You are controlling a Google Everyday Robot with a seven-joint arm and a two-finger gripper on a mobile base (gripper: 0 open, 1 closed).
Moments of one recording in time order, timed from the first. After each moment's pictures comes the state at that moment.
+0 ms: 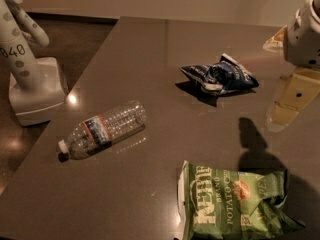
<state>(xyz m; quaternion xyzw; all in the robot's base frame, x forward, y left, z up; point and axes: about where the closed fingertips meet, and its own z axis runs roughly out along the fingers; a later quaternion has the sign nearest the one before) 0.438 -0.217 0.976 -0.60 0.78 -0.03 0.16</state>
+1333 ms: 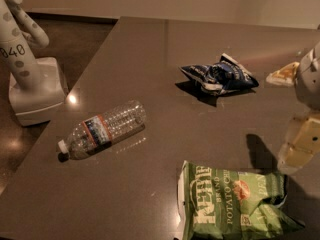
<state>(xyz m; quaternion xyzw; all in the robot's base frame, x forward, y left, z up) 0.385 -0.221 0.941 -0.62 0.77 0.00 0.15</state>
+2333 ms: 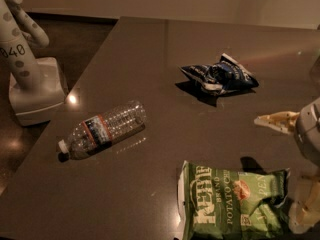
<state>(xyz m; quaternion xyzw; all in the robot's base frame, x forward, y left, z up) 0.319 -0.205 0.897 -0.68 0.71 0.06 0.15</state>
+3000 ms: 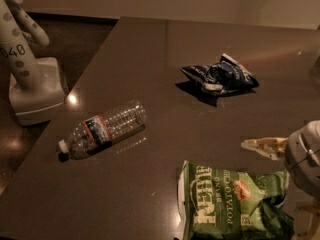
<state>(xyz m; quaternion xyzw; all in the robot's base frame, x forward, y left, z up) 0.283 -0.187 0.877 -0.73 0.66 0.08 0.13</state>
